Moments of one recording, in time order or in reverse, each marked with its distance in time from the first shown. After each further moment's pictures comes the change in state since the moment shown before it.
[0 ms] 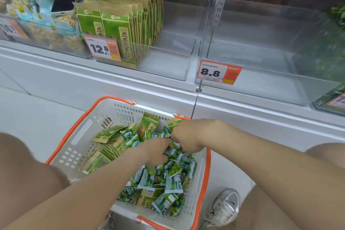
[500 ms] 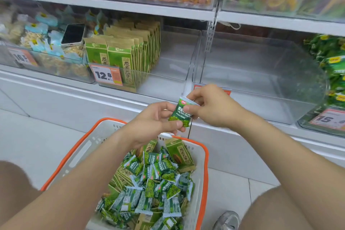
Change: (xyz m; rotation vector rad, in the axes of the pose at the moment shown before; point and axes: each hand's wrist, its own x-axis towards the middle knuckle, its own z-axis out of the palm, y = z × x) left_hand -0.067 0.053 -0.122 -1.181 0.387 0.414; right_hand -0.061 0.063 -0.054 0.812 0.817 0.086
